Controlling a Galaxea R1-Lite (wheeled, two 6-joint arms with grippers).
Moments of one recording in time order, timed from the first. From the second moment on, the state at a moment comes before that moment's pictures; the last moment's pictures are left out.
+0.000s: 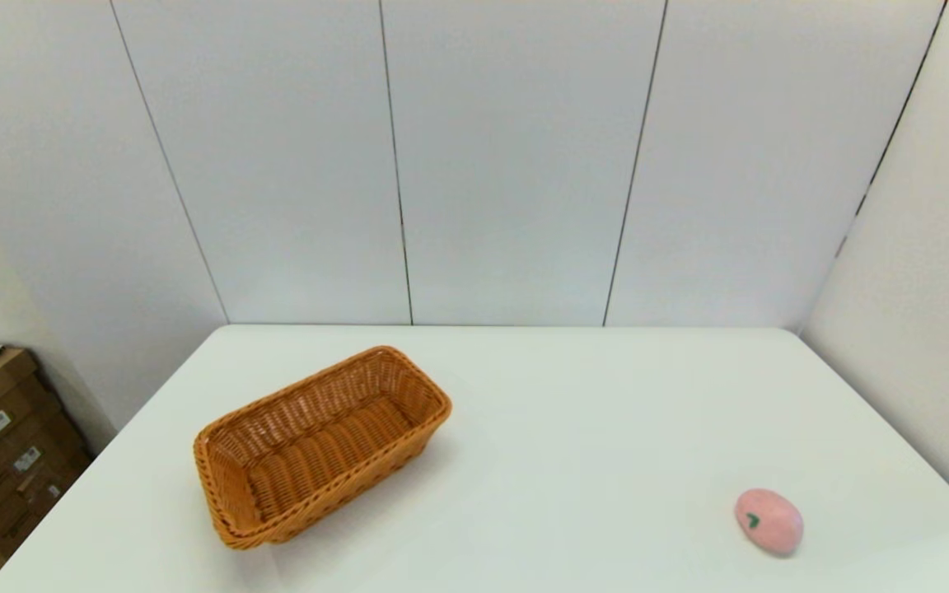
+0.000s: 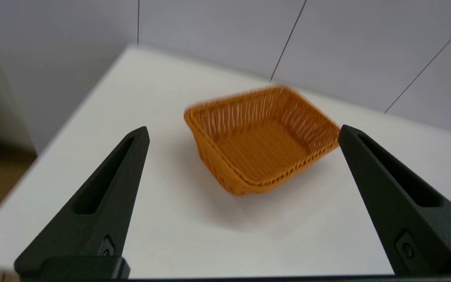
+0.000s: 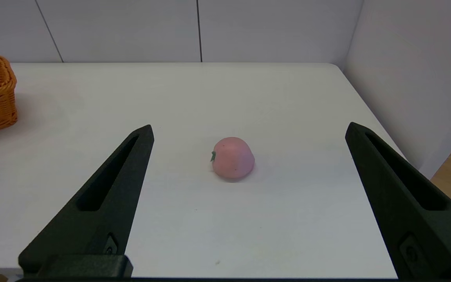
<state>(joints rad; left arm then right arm) -0.01 0.36 -0.32 0.09 0.03 -0.32 0.00 0.00 0.00 0.00 -0.02 0.01</state>
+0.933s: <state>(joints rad) -0.03 1.76 -0.61 0.02 -0.06 -0.75 0.00 0.00 0.00 0.01 -0.02 0.01</state>
